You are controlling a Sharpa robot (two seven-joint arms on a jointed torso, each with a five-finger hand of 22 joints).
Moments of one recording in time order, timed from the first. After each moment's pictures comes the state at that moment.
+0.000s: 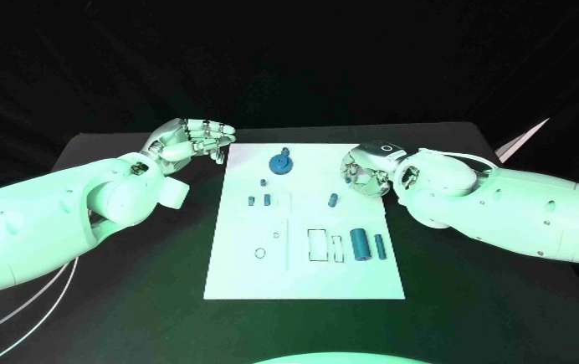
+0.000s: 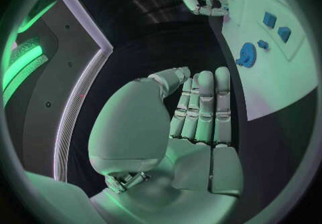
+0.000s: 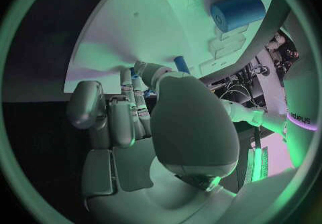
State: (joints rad) left arm 1.20 -0.86 -0.02 1.37 -0.19 -0.07 0.35; left_hand 1.41 -0.19 0.58 0.01 0.23 0.92 0.18 0.19 0.40 1.00 0.13 0.33 0.17 1.01 0.06 1.12 0.53 0.19 0.89 0.16 0.96 0.75; right arm 1.24 -0.85 -0.15 1.48 -1.66 -0.29 -0.16; right_hand 1.42 -0.26 0.57 0.12 0.11 0.97 0.13 0.34 0.31 1.16 0.09 0.19 0.19 1.46 0.00 1.36 1.29 0.11 1.42 0.09 1.05 1.29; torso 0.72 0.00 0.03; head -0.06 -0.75
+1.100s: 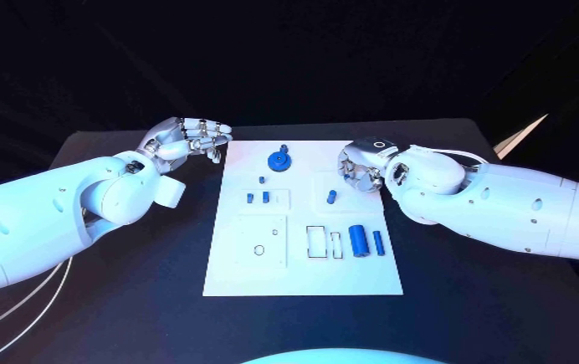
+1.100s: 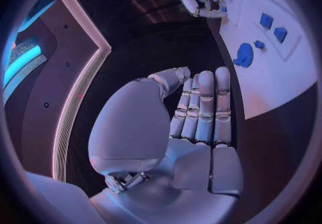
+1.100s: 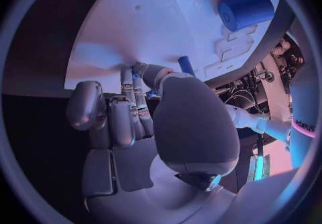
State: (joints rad) left arm 1.20 -0.88 -0.02 1.38 -0.19 -0.08 0.33; left_hand 1.41 -0.19 0.58 0.01 0.23 0.91 0.19 0.19 0.39 1.00 0.13 0.33 0.17 1.01 0.06 1.12 0.53 0.19 0.89 0.16 0.96 0.74; right arm 1.23 -0.82 -0.14 1.48 -1.73 -0.26 -0.25; right_hand 1.39 -0.23 0.62 0.07 0.13 1.01 0.13 0.34 0.32 1.19 0.09 0.19 0.26 1.46 0.00 1.37 1.29 0.11 1.43 0.09 1.06 1.29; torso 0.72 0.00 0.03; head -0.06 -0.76
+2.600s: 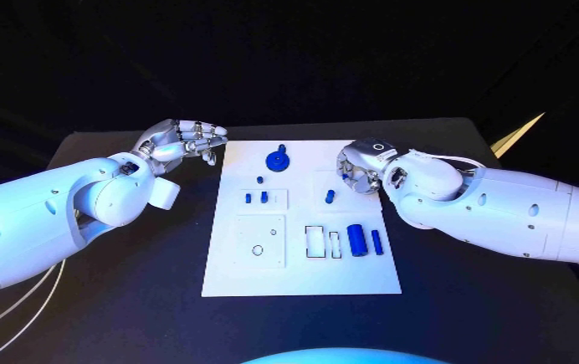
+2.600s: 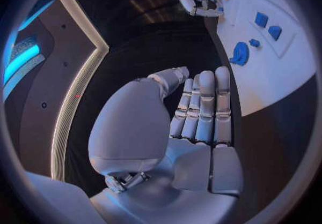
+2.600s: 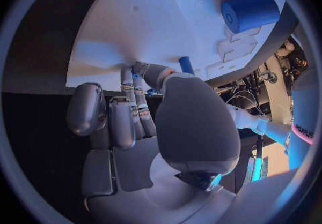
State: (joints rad) left arm 1.20 -0.88 -0.02 1.38 -0.19 -0.07 0.30; left_hand 1.41 -0.19 0.56 0.03 0.23 0.90 0.20 0.17 0.39 0.98 0.13 0.33 0.17 1.01 0.06 1.11 0.52 0.19 0.89 0.16 0.95 0.73; right arm 1.22 -0.83 -0.14 1.50 -1.75 -0.32 -0.29; right_hand 1.36 -0.23 0.65 0.02 0.17 1.04 0.13 0.34 0.33 1.22 0.09 0.14 0.24 1.47 -0.01 1.37 1.29 0.11 1.43 0.09 1.11 1.29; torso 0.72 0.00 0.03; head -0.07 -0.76
